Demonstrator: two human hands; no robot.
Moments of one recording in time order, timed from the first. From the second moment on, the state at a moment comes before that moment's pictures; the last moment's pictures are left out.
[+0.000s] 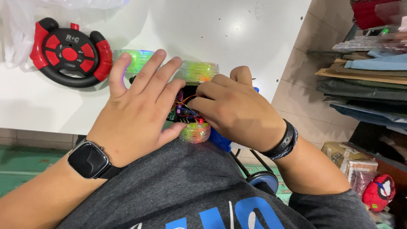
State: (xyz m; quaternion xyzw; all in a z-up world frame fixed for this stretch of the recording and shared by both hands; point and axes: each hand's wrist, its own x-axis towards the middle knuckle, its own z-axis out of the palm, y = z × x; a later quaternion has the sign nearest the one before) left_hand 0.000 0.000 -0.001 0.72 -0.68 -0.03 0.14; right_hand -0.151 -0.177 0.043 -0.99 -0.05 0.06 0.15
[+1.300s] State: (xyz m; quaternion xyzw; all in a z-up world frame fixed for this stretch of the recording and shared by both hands) left_hand -0.001 0.001 -0.004 0.73 -0.67 -0.03 0.13; right_hand -0.150 -0.173 0.043 -0.98 -0.01 0.07 0.18
